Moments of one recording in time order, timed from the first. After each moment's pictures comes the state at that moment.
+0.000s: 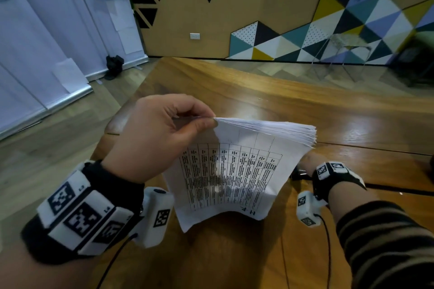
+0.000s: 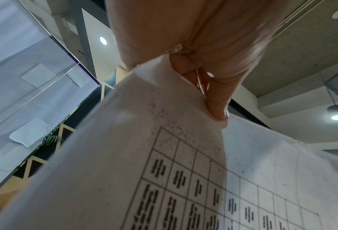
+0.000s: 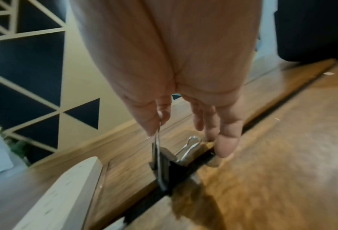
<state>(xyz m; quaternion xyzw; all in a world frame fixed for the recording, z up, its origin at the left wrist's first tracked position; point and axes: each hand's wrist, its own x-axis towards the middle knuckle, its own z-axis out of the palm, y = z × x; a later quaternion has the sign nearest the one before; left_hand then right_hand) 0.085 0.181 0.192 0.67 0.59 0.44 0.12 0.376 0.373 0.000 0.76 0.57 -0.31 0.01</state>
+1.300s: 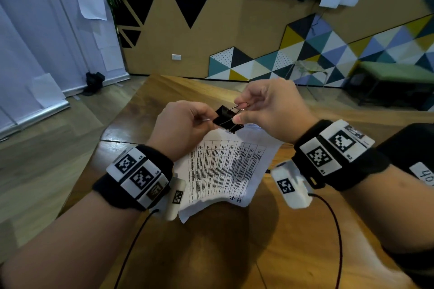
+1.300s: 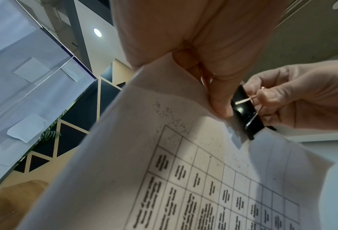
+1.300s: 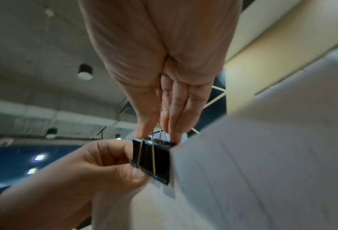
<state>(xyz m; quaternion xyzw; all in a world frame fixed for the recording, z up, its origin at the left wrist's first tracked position) 0.089 0.171 0.188 0.67 0.59 0.42 0.15 0.277 0.211 0.251 0.42 0.82 -0.26 -0.30</state>
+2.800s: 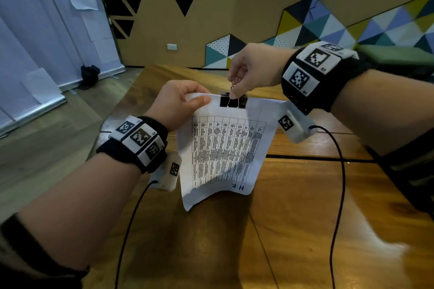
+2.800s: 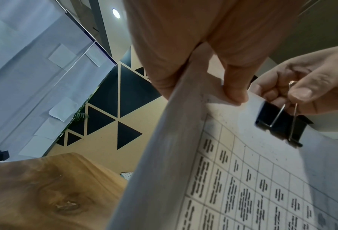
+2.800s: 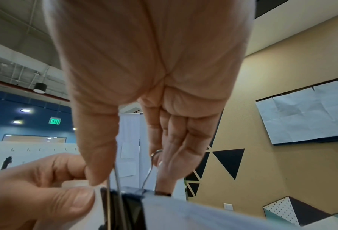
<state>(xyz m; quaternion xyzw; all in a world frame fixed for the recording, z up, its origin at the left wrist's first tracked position) 0.075 0.192 0.186 0.66 0.58 0.43 0.23 0.253 0.255 0.287 0.46 0.88 -0.13 0.02</state>
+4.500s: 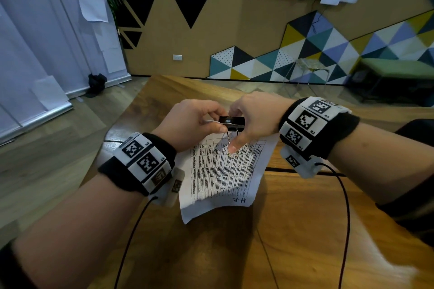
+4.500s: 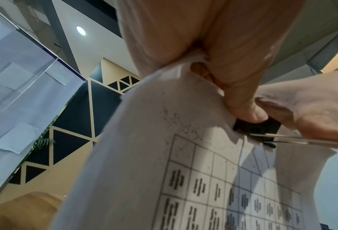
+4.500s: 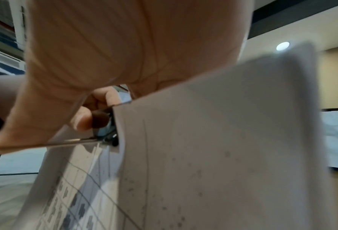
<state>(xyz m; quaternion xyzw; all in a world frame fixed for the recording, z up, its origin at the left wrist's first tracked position) 0.087 0.181 0.197 0.75 0.55 0.32 0.16 0.256 0.233 0.252 0.39 0.92 0.00 0.09</state>
